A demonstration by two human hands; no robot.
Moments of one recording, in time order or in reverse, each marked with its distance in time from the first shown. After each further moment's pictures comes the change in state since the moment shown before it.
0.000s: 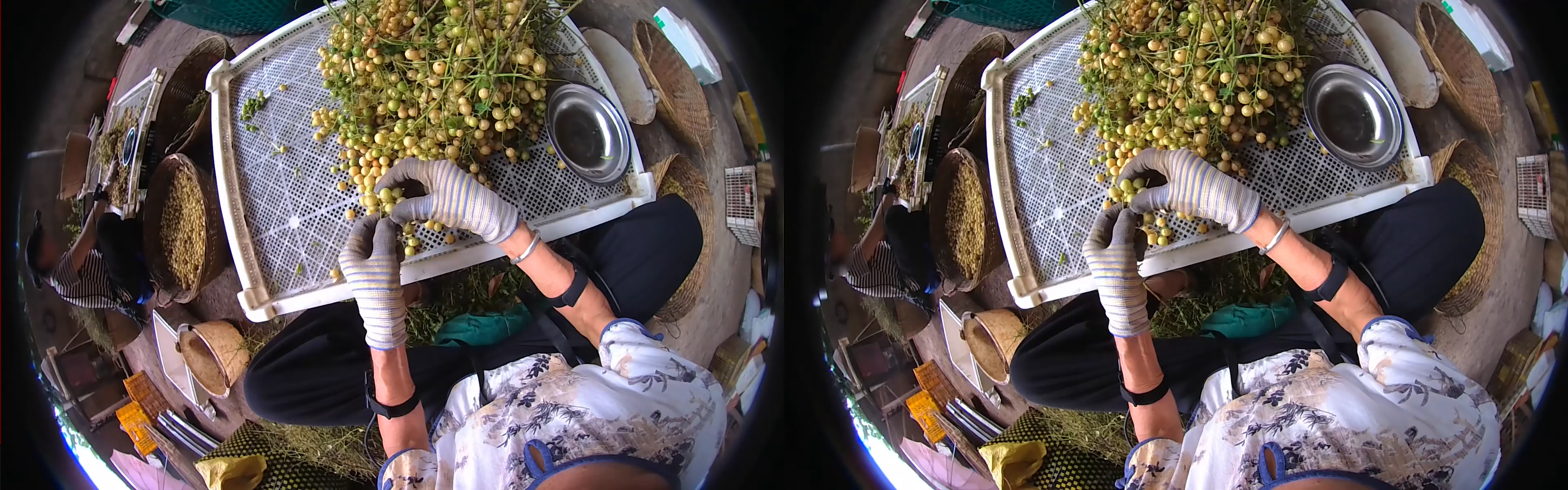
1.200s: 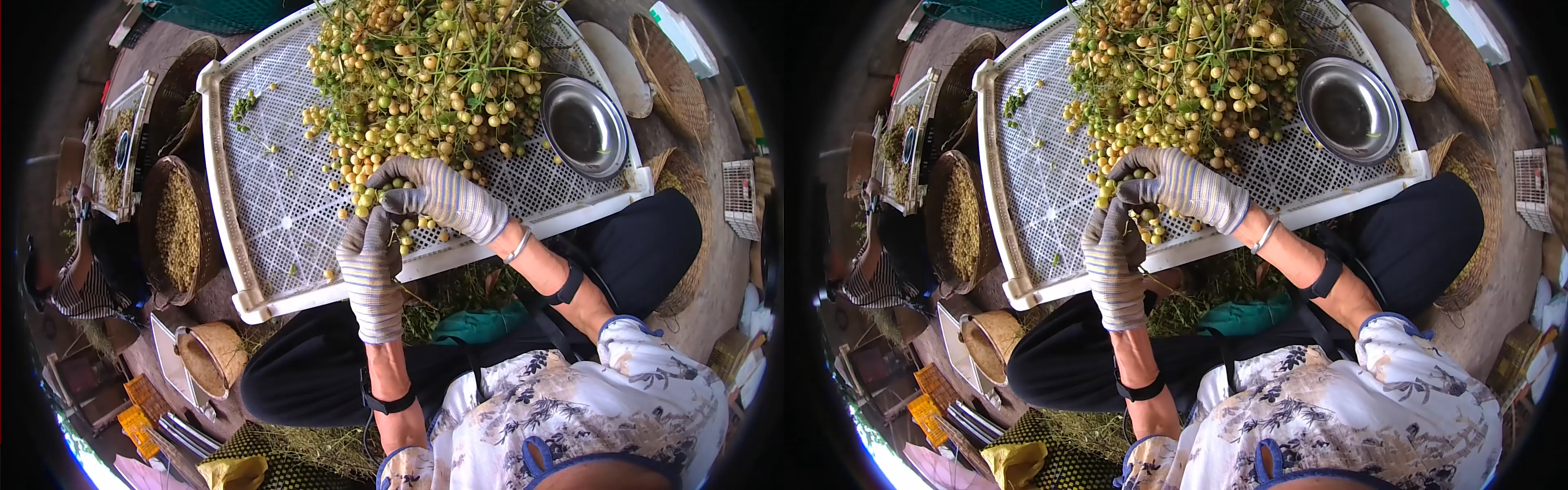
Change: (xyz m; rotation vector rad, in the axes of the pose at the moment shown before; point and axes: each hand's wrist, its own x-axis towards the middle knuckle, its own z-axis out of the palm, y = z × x) left_hand 0.000 0.010 0.006 -0.214 -0.113 -0.116; right_hand -0.003 0.000 0.003 0.276 -0.002 0.091
